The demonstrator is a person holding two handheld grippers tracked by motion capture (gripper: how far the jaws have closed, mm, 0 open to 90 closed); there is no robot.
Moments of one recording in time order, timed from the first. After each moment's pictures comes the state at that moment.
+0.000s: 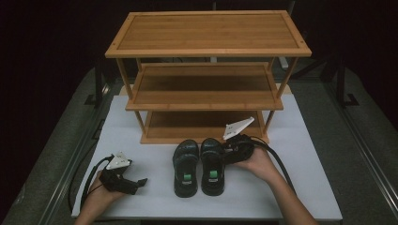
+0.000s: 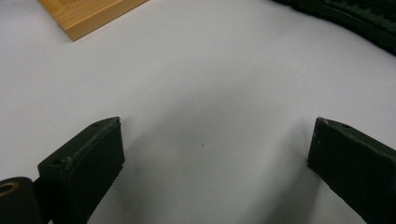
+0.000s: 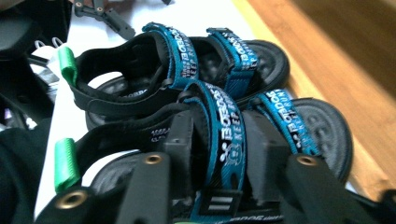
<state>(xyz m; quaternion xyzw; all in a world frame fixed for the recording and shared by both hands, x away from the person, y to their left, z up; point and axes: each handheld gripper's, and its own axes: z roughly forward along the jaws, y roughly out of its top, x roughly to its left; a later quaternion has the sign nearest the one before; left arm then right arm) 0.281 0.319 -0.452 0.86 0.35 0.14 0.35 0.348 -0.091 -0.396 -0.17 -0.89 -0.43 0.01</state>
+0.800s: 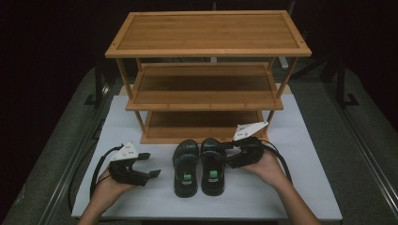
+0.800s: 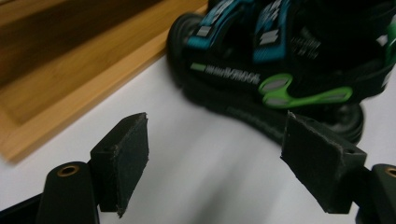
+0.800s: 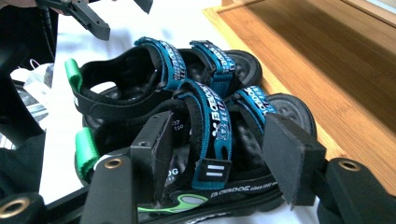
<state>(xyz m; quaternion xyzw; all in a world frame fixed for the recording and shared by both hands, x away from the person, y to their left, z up) 0.287 0.273 -0.400 0.86 0.28 0.10 0.42 0.330 -0.112 -0.387 -0.21 -0.86 -0.46 -0.03</state>
